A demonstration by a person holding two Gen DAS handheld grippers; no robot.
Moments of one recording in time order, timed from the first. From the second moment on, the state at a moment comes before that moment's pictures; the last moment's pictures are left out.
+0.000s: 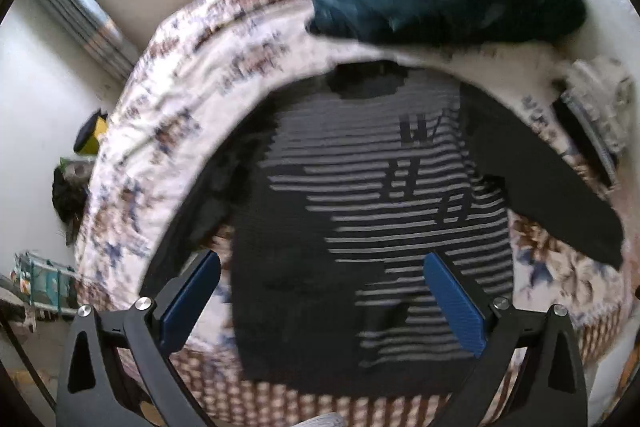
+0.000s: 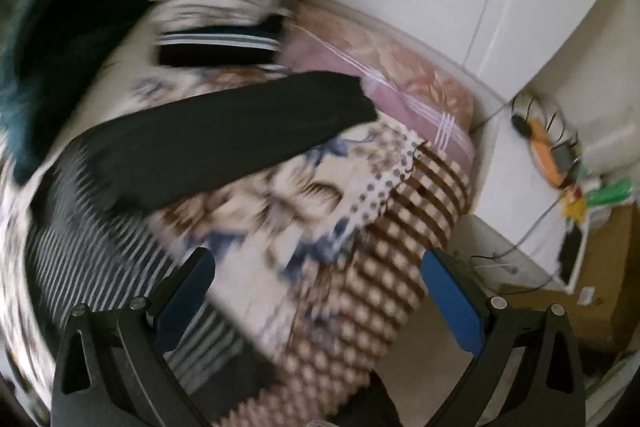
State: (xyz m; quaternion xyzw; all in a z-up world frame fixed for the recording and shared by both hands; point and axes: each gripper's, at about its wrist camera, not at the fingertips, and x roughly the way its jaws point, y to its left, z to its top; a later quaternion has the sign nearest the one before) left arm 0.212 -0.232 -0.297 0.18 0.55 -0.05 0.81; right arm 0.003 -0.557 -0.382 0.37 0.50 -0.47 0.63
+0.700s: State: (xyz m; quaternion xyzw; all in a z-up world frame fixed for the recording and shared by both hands) left arm 0.265 -0.351 -0.536 0.20 0.63 -0.06 0.75; right arm -0.053 -0.748 -0.606 0.59 0.23 -0.54 0.56
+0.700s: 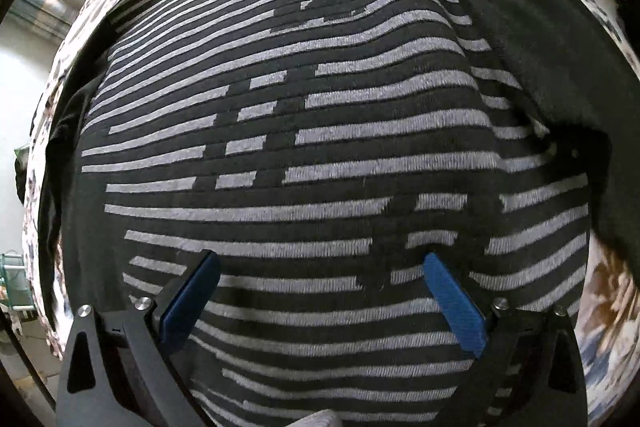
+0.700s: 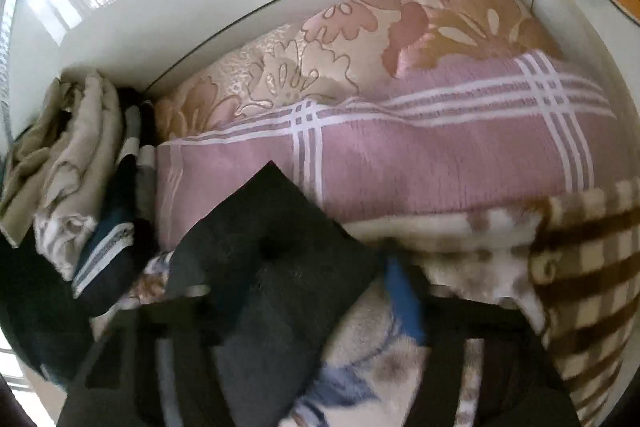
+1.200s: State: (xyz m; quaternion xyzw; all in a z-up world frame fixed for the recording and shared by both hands) left arm 0.307 -0.265 -0.489 0.17 0.61 -0.03 0.77; right arm 0.119 -0.673 -0.464 0.37 0.32 -0.46 0.74
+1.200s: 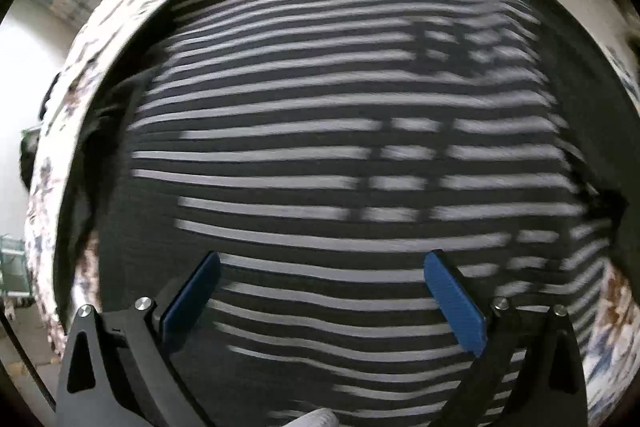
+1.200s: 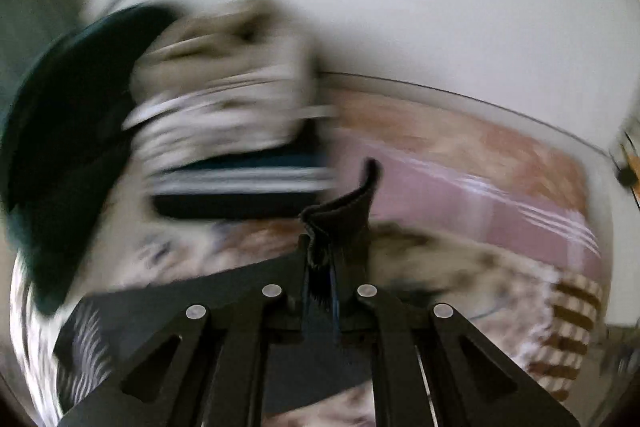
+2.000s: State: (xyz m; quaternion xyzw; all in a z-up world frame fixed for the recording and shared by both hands) left arm 0.378 0.132 -0.475 0.03 0.61 0.21 0.76; right arm 0.558 -0.087 -0.549 0.20 0.52 -0.05 0.83
